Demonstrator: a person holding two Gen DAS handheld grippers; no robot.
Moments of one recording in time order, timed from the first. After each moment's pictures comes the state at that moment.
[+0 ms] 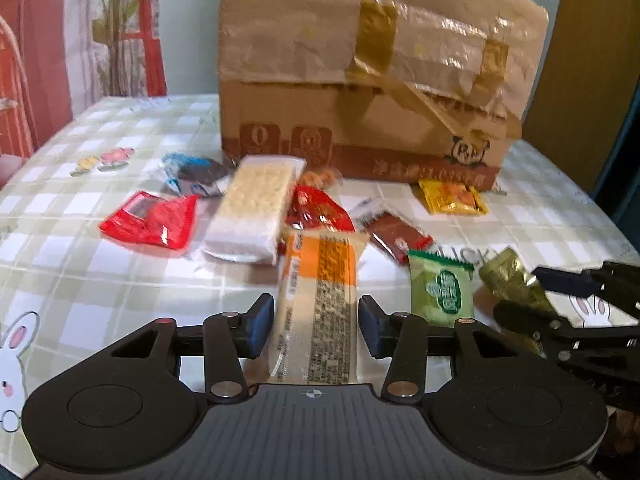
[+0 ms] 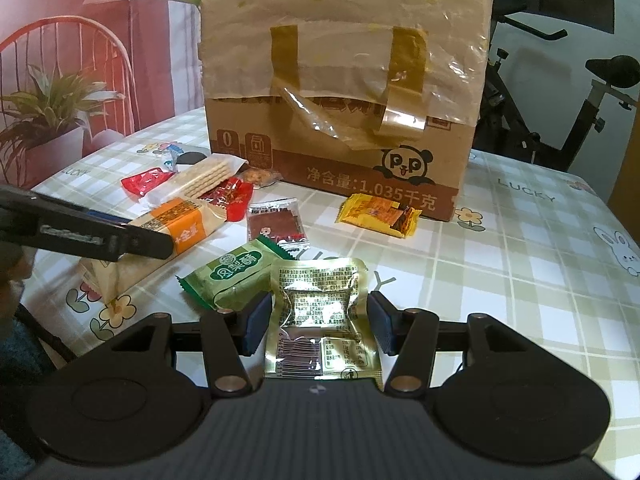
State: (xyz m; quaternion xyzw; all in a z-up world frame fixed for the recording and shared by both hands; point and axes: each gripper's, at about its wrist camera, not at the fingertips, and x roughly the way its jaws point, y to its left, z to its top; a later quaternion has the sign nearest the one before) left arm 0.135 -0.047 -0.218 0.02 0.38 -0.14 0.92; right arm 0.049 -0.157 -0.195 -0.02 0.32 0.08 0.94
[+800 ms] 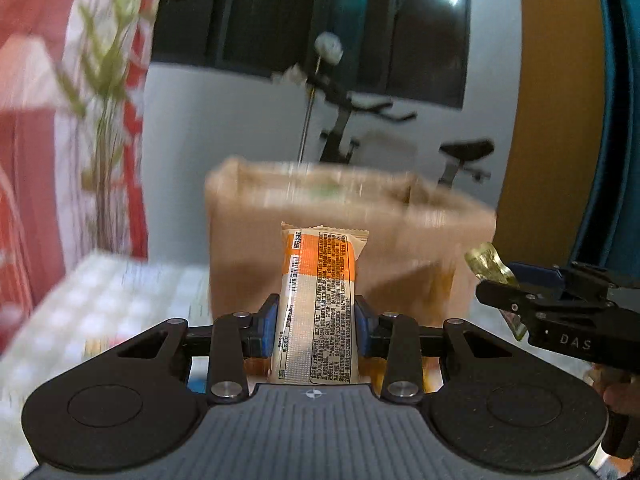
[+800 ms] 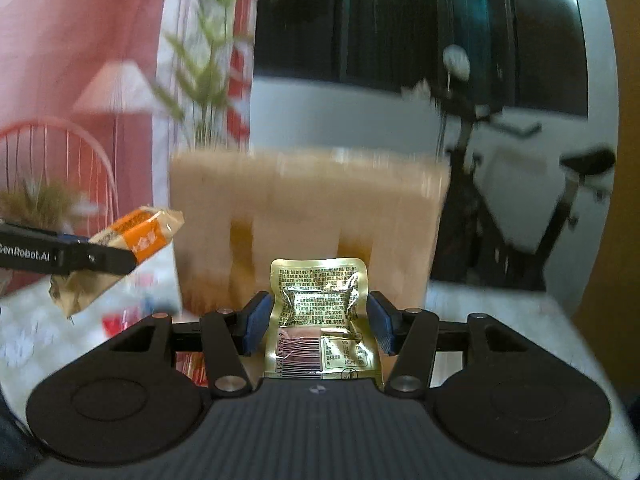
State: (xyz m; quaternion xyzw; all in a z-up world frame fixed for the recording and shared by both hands) left arm 0.151 -0.044 -0.083 -0.01 0.19 -0.18 0.97; right arm 0.075 -0.186 -0.092 -0.02 0.15 0.06 0.99
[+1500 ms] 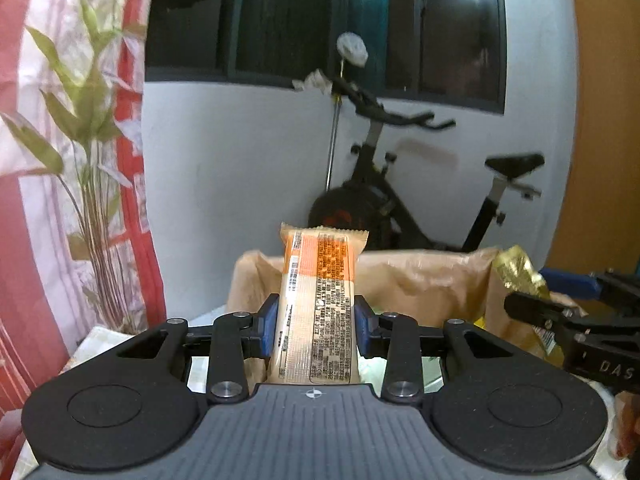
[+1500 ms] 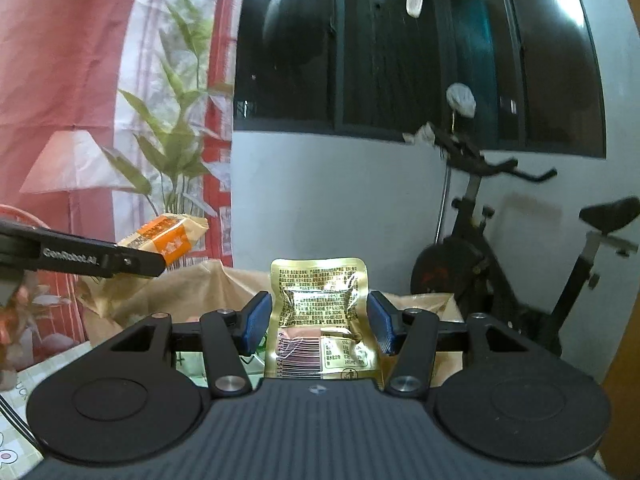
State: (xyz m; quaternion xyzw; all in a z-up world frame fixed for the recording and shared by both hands) left arm 0.308 -0.076 -0.036 0.02 0.20 -0.14 0.97; right arm 0.224 -0.212 -0.022 -0.01 0.12 0.06 0.99
